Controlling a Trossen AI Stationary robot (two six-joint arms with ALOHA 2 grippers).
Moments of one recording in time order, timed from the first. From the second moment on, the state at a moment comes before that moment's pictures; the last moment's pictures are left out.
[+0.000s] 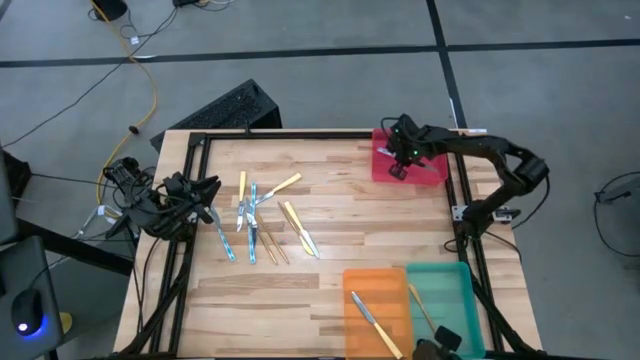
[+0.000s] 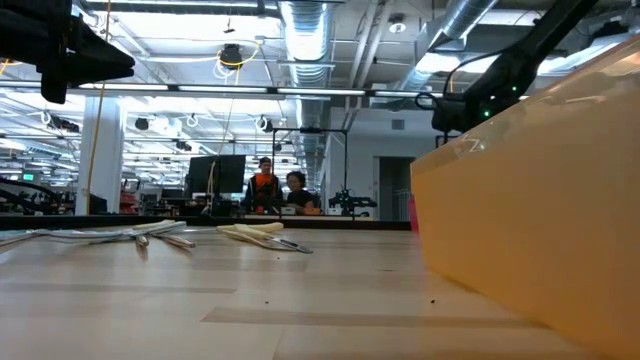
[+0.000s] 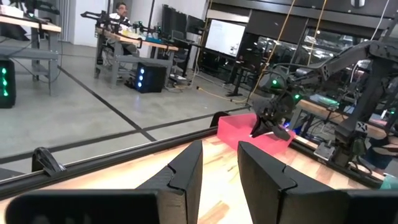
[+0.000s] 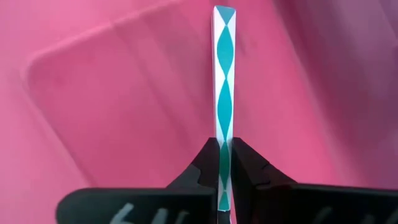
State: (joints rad) left arm -0.76 0.01 0.26 -0.31 -1.48 -0.35; right arm -0.85 1.55 0.84 -0.46 0.13 -0.34
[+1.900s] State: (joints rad) left arm -0.71 0.70 0.85 -0.99 -0.80 -0.98; right arm -0.21 1.15 1.17 -0.77 0.08 0.07
